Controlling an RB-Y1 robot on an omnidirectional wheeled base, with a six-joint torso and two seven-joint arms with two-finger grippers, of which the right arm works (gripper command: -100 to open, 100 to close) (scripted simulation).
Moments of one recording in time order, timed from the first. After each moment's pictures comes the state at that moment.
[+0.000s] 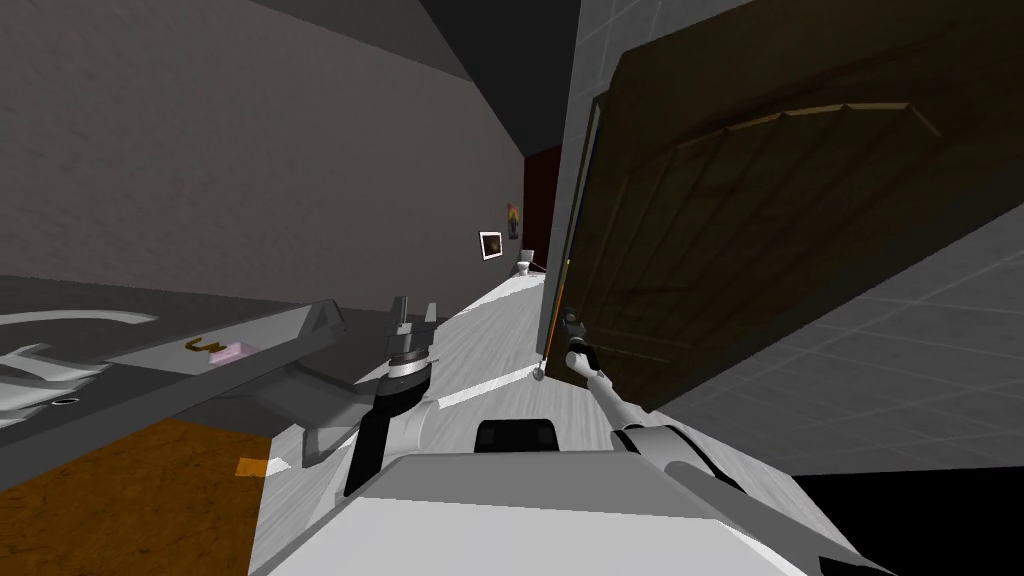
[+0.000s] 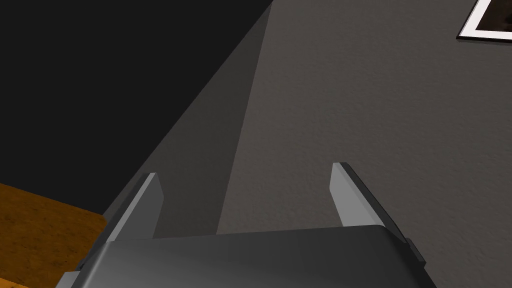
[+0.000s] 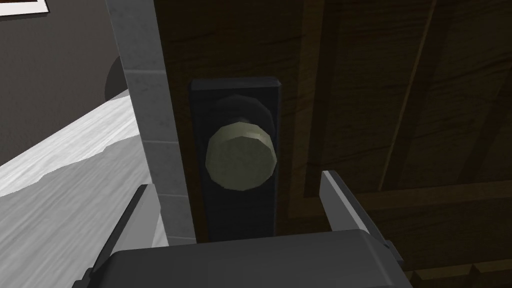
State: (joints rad) arm -0.32 -0.23 -0.02 -0.82 -0.78 -0.49 -1.07
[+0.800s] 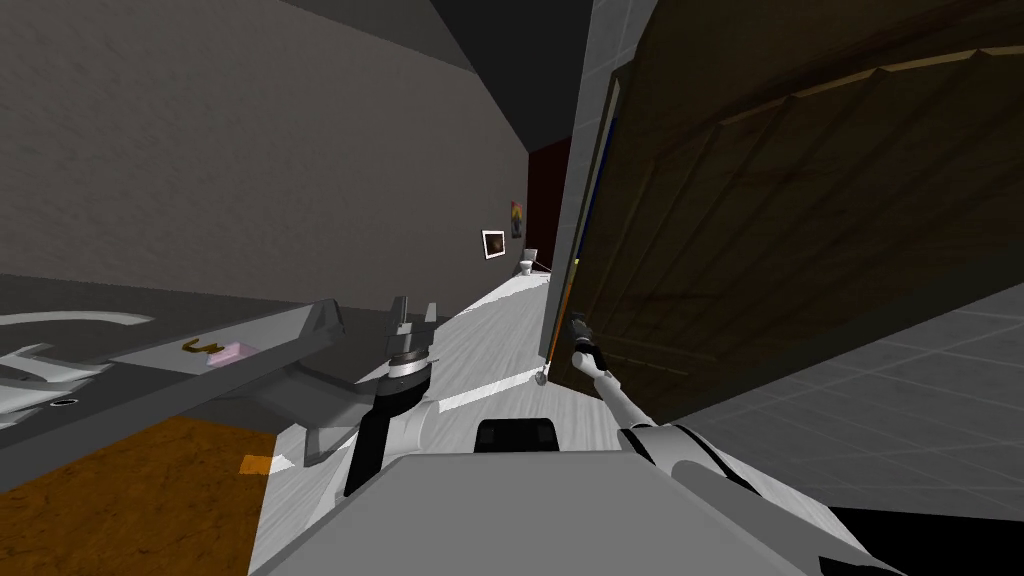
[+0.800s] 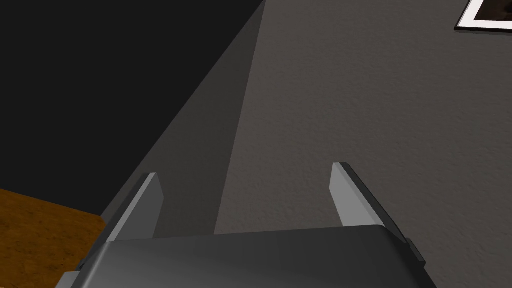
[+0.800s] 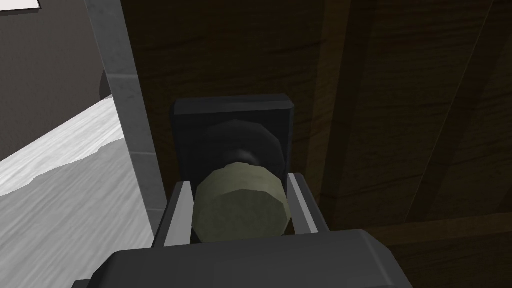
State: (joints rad) arm -0.32 -0.28 -0.02 -0.80 -0.79 -0.49 -1.11
